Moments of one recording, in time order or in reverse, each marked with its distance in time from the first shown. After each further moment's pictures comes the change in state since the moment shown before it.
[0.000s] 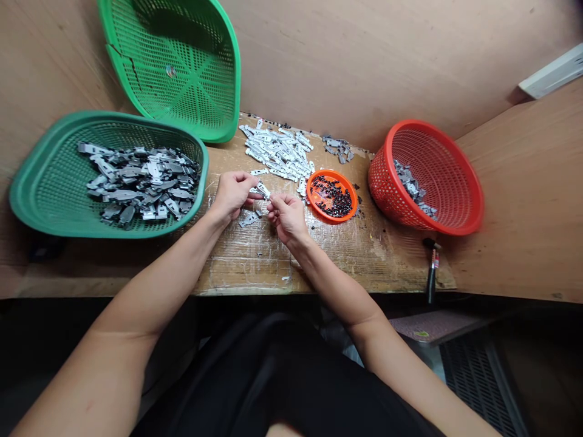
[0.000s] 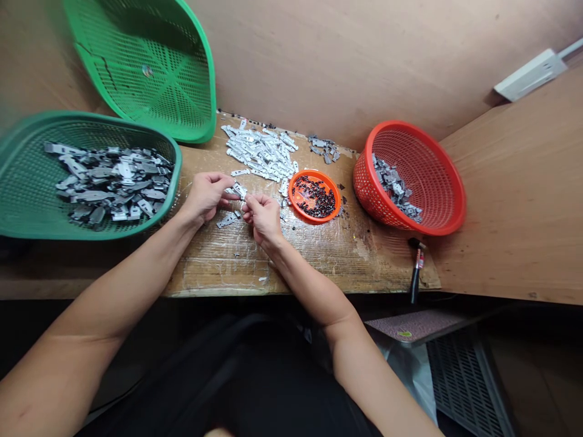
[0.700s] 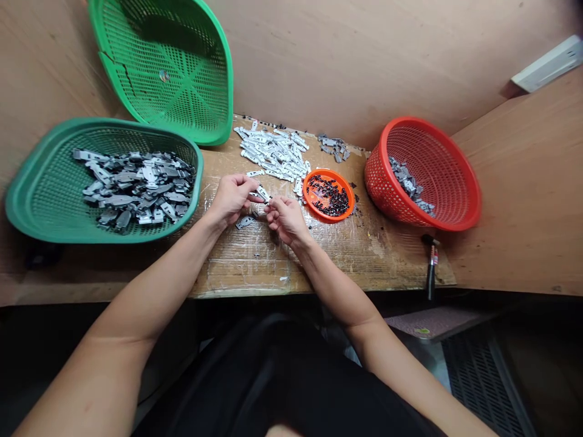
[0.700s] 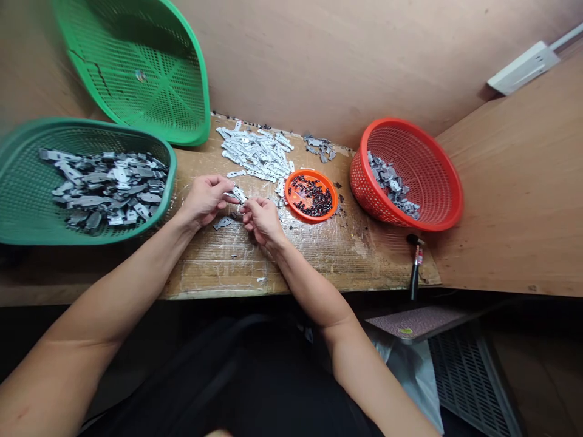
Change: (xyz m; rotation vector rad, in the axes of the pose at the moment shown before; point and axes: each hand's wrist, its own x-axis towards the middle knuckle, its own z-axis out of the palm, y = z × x) left_hand -0.002 -0.001 0.001 -0.081 -0.129 0.028; right_hand 0.003 -0.002 -0.013 0.012 -0.115 0.057
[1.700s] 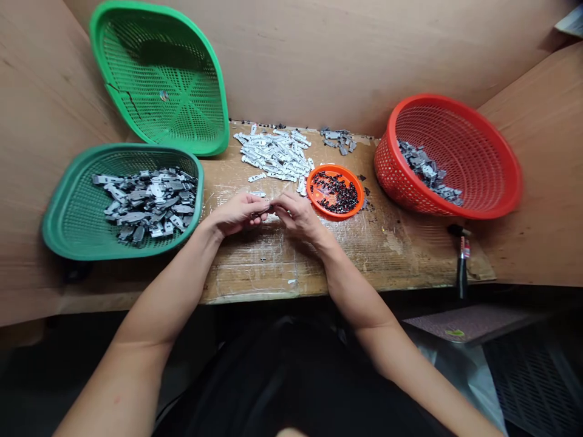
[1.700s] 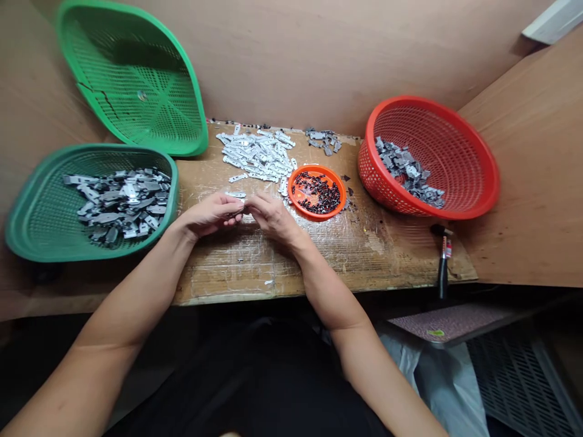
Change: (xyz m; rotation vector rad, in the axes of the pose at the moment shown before) left_hand -0.008 0.009 -0.018 0.180 -0.527 -0.258; right_hand 0.012 -0.022 -0.050 -0.958 -0.388 -0.825
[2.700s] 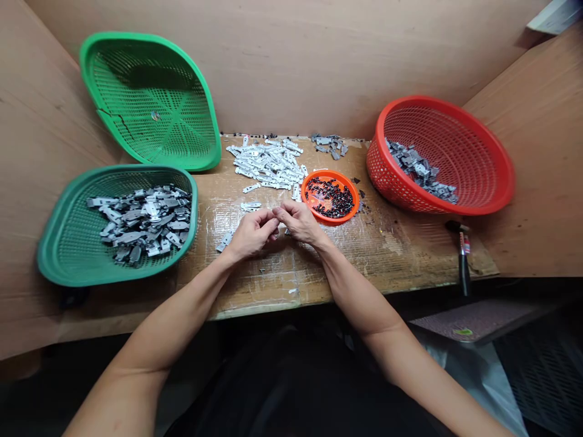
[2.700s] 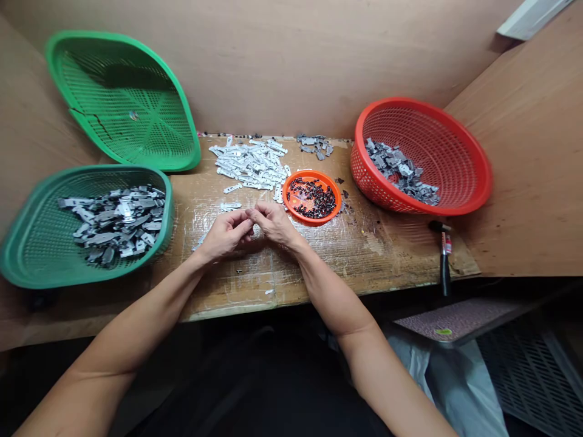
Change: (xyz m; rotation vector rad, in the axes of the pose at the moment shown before) left_hand 0.000 -0.020 0.044 0.226 0.155 0.338; right_hand 0.006 -0.007 -0.001 0.344 0.179 0.306
